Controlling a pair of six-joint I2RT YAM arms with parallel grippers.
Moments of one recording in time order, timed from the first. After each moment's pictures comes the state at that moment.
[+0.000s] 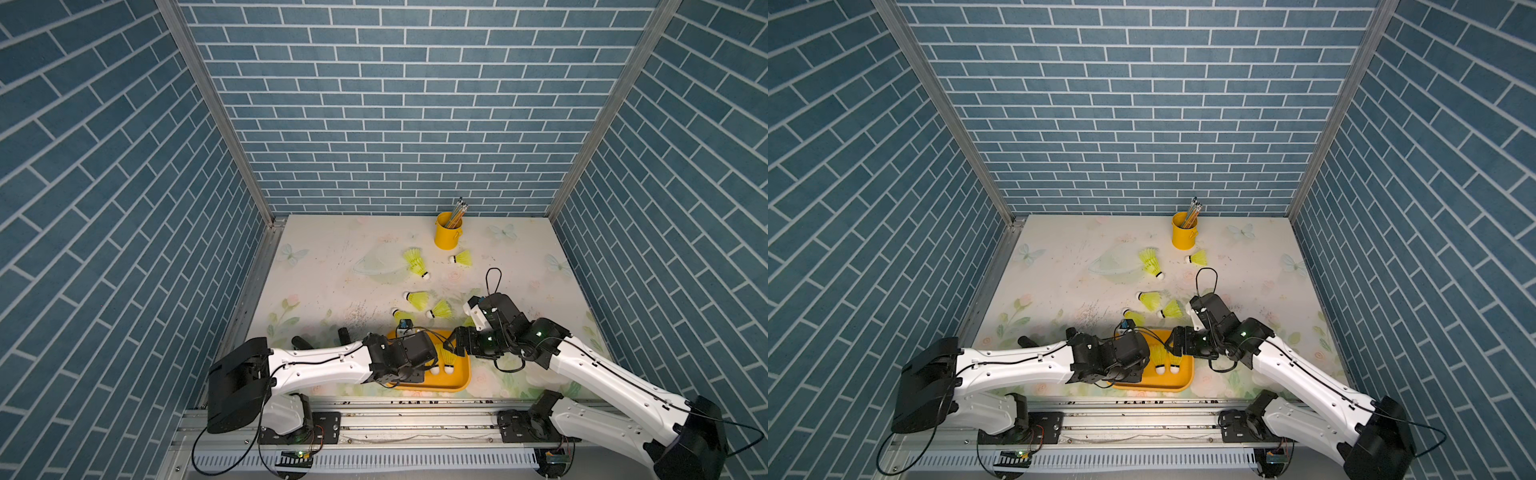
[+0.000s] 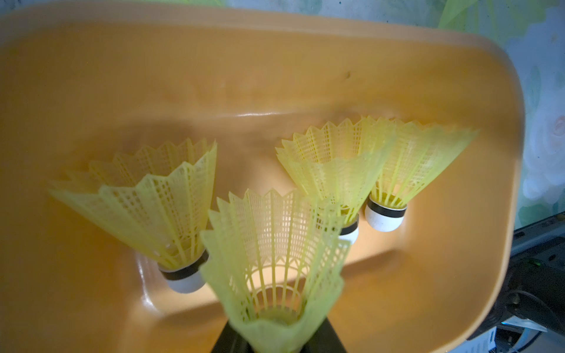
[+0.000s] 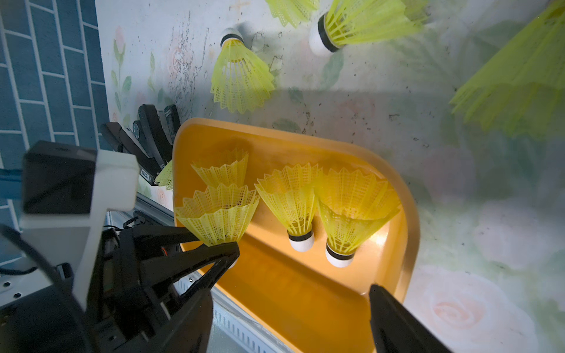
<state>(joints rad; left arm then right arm) -1.24 1.43 0.86 -0.58 -0.11 -1.11 0.79 0.99 0.72 -0.71 -0.32 0.76</state>
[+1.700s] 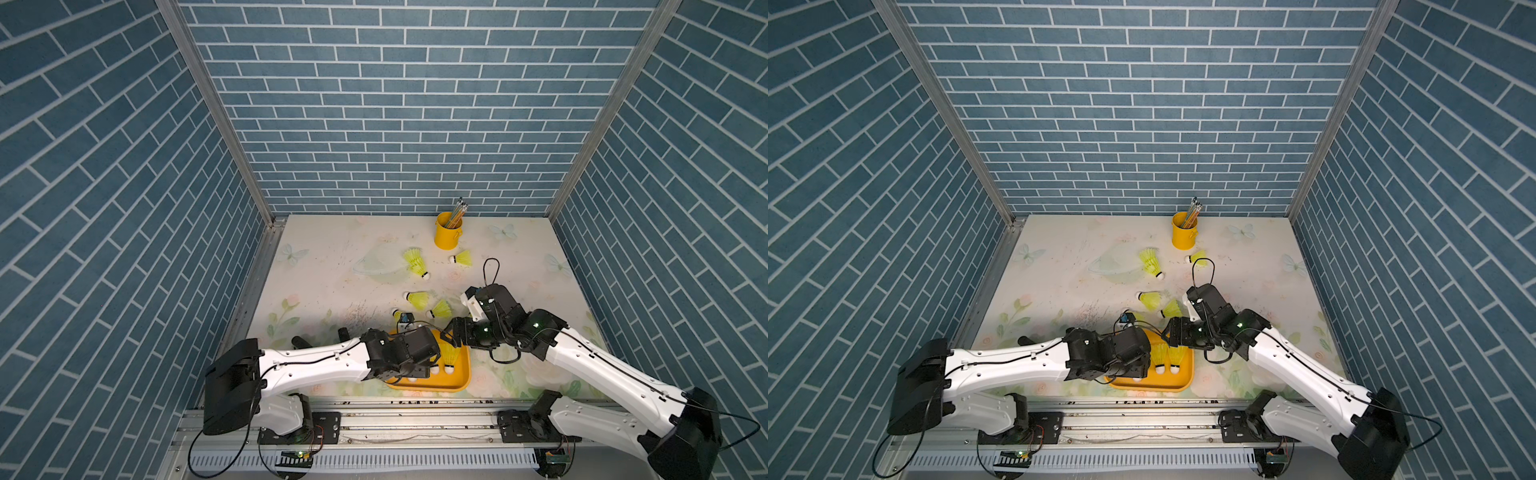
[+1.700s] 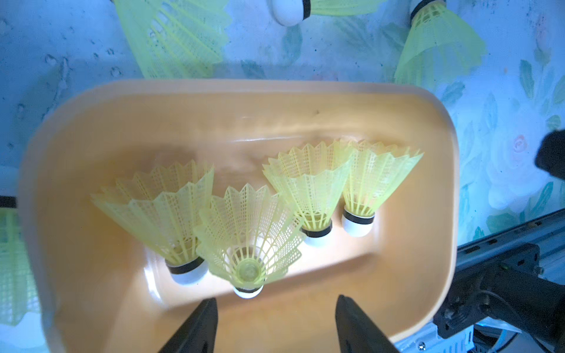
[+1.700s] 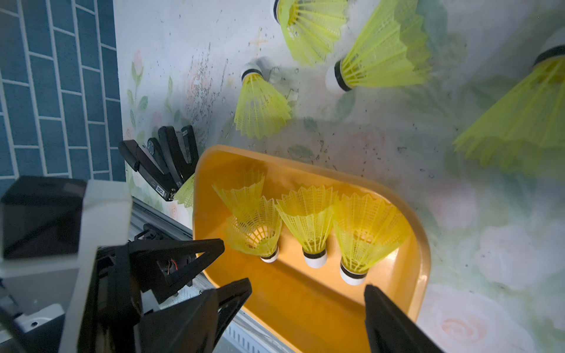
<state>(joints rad) -1.24 1.40 0.94 -0.66 -0.16 -1.10 0.79 1.06 0.84 -0.72 -0.27 0.76</state>
